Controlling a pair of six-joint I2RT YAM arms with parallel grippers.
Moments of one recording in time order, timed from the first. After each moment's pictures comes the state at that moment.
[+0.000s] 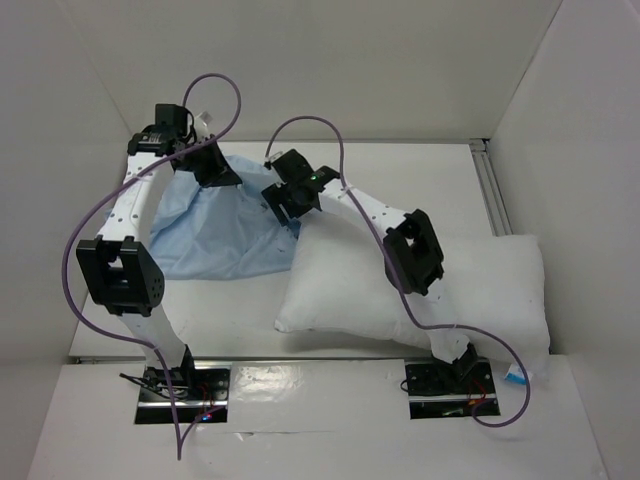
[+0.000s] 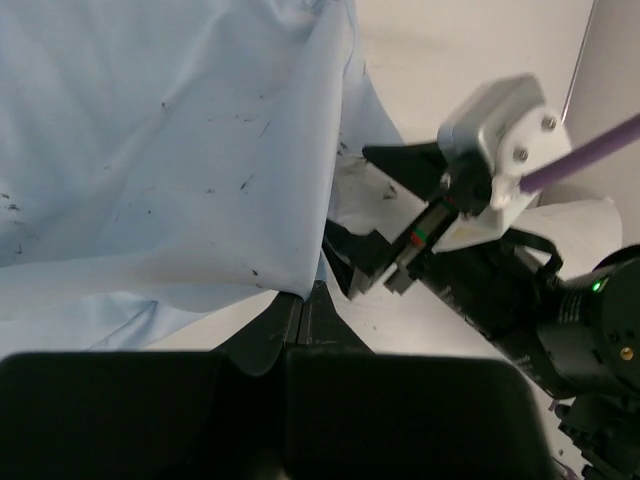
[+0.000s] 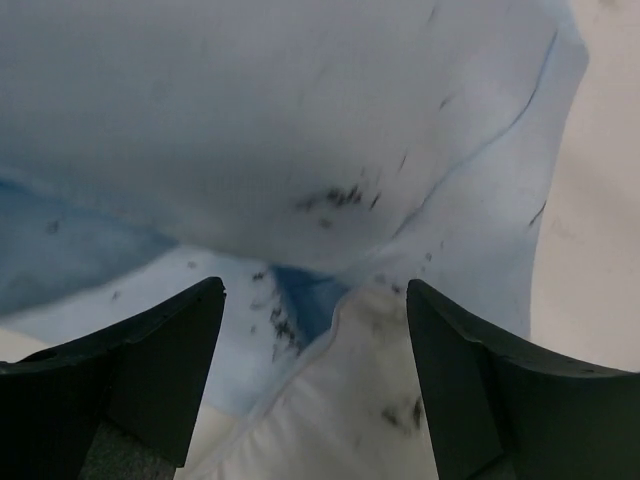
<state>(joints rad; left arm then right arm) 0.00 1.79 1.80 -0.93 0.51 -0.44 0.74 2.23 2.00 -0.68 0.10 0.06</state>
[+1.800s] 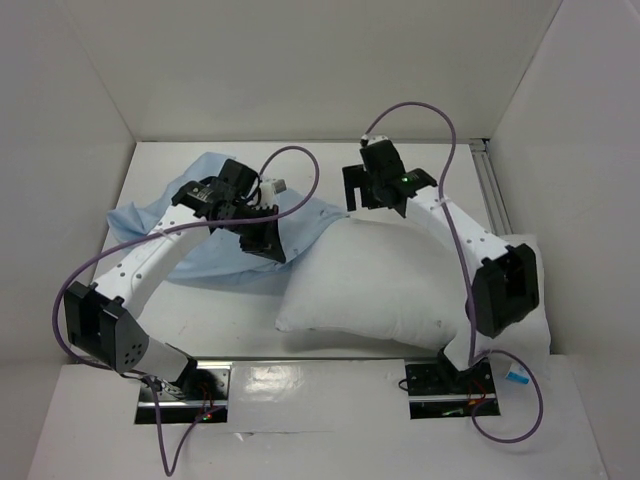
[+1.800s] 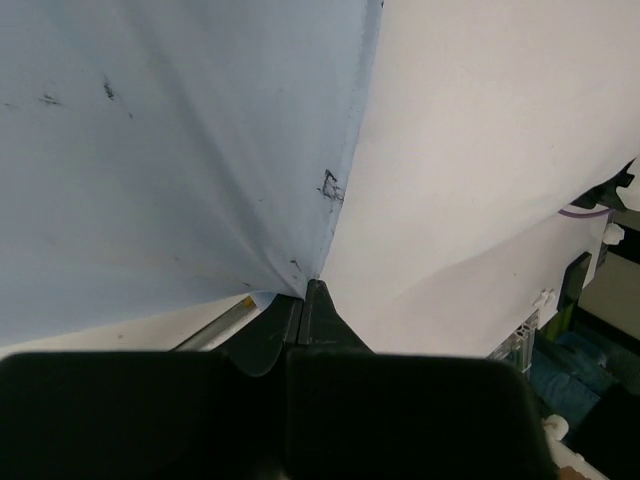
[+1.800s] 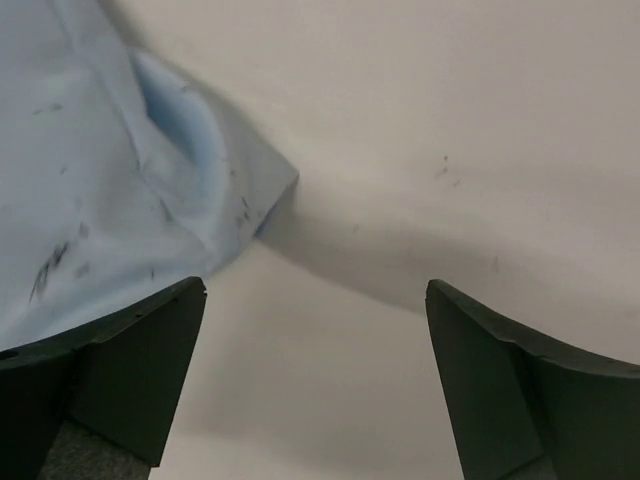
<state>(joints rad) -0.44 1.45 1.39 -1.01 0.49 -0.34 0.48 1.67 1.47 -0.59 0.23 0.23</state>
